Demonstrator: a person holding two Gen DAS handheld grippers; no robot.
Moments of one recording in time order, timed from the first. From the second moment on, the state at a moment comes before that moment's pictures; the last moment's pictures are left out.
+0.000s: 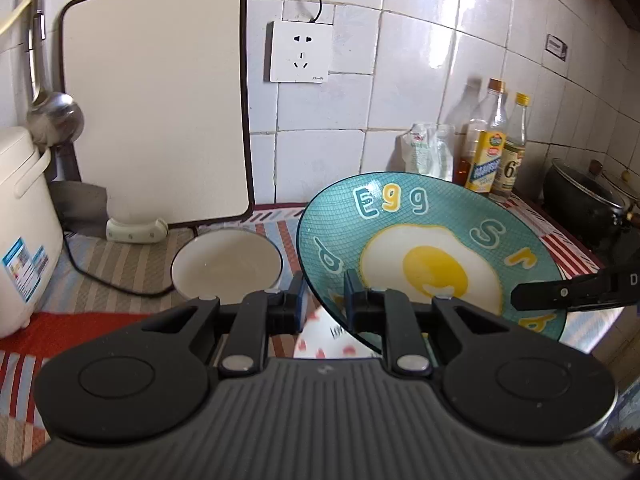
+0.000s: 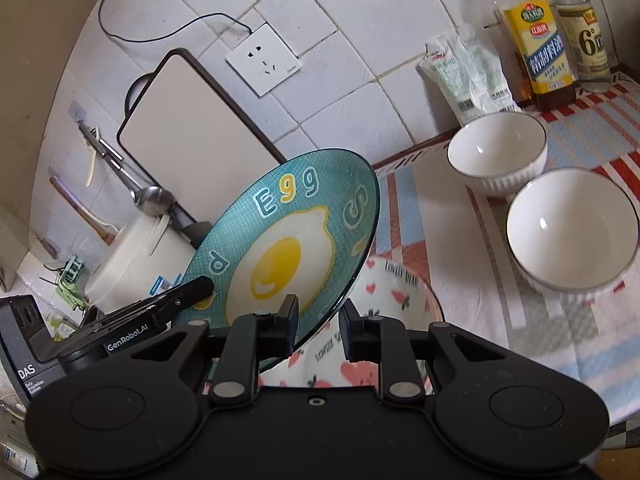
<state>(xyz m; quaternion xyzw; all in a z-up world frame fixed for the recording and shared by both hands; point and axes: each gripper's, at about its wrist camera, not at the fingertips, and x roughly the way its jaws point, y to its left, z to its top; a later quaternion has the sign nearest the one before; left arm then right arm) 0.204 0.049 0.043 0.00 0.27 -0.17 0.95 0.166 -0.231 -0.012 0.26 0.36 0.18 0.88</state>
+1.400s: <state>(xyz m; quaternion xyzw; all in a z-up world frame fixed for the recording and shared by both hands) 0.181 0.056 -0.035 -0.02 0.32 -0.17 0.93 0.141 -0.213 -0.061 0.19 0.41 0.17 0.88</state>
